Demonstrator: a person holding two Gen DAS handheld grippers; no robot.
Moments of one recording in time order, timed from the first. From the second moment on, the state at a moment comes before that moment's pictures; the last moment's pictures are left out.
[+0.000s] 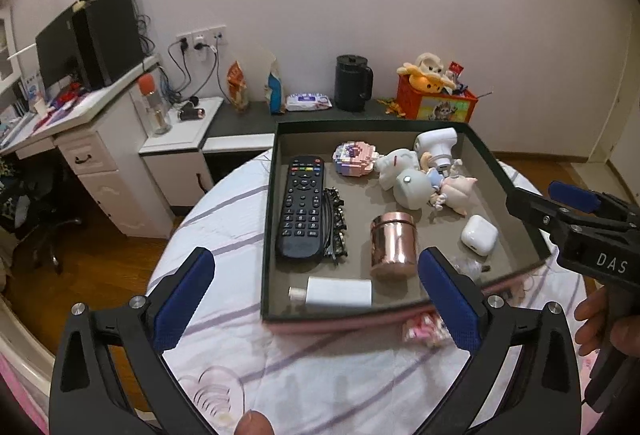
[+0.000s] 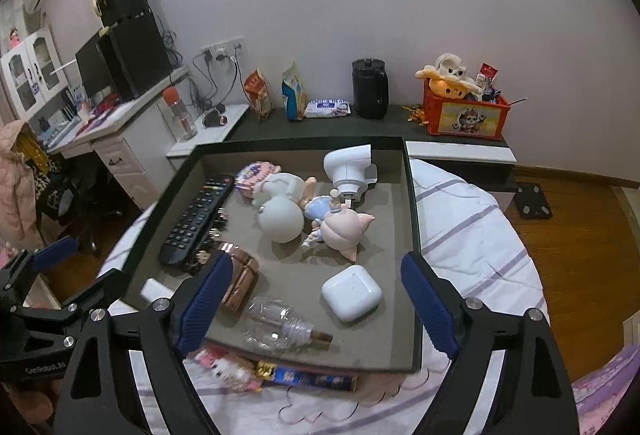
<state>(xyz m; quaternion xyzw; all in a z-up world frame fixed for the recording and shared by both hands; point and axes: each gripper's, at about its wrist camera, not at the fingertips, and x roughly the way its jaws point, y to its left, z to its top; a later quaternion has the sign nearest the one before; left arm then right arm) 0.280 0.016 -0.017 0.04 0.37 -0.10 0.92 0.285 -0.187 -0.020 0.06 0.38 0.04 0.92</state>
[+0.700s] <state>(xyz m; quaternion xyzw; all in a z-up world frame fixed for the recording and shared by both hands) 0.159 0.046 -0.001 -0.02 0.35 -0.10 0.93 0.138 -0.176 -0.006 0.07 0.35 0.03 0.93</state>
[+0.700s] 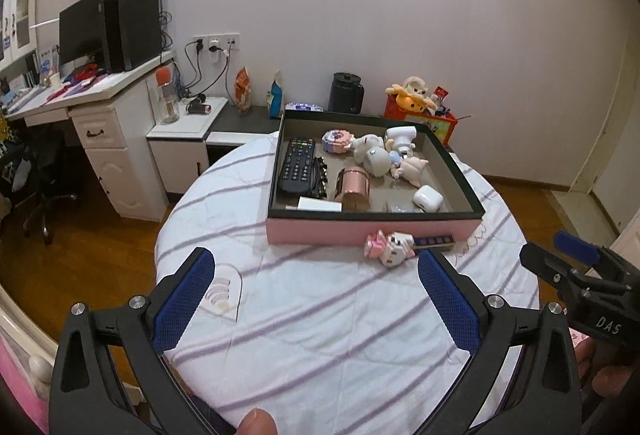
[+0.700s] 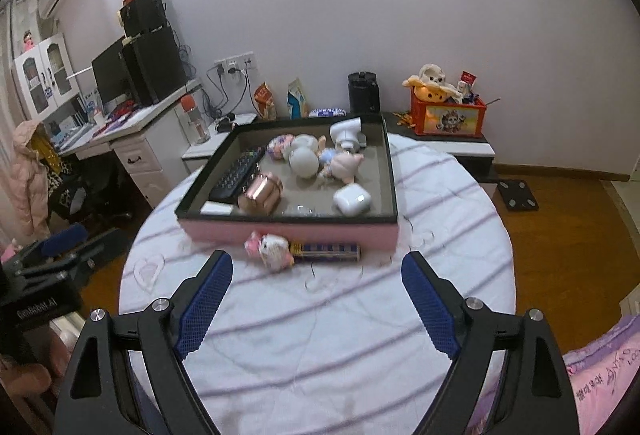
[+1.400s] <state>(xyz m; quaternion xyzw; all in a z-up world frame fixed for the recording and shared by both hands) 0.168 0.001 -0.035 0.02 0.38 -0.12 0.92 0.142 -0.208 -0.043 0.09 0.38 0.02 0.92</state>
